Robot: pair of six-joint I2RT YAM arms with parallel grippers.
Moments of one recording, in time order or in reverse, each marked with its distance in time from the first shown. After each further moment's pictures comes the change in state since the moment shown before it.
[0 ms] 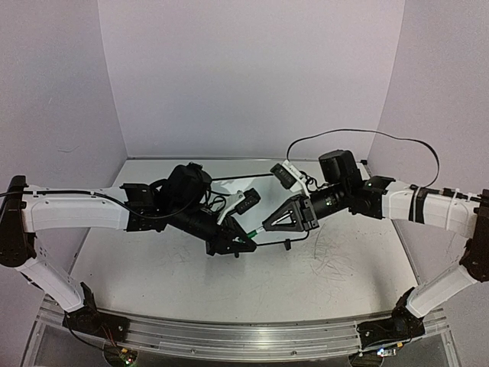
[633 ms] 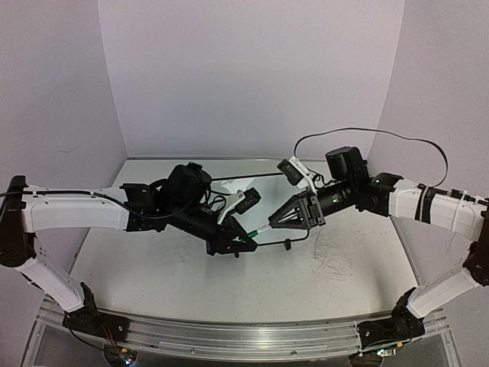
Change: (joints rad) left arm 0.000 -0.002 0.000 0.007 0.000 0.000; right arm -0.030 -0.041 0.005 -0.059 0.004 -0.030
